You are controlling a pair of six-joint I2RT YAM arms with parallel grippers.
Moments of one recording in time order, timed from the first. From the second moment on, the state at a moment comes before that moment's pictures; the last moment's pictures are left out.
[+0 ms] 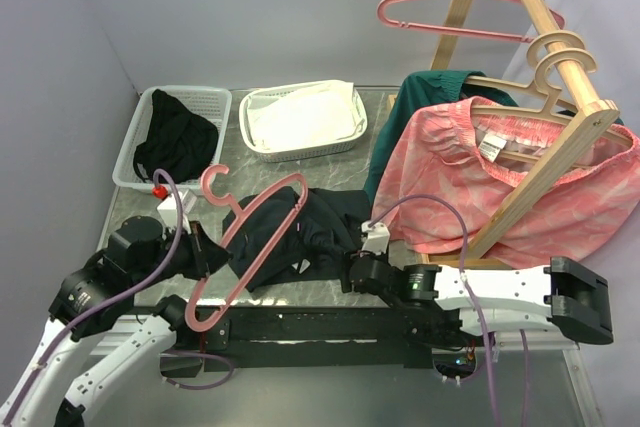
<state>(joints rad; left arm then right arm) -0.59 0.44 0.94 -1.03 0.16 -0.62 1.28 1.03 0.42 -0.25 0.56 0.91</state>
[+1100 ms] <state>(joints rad) -0.79 0.42 1.03 -1.20 0.04 -0.56 0.96 1.12 0.75 -0.44 0.35 0.72</state>
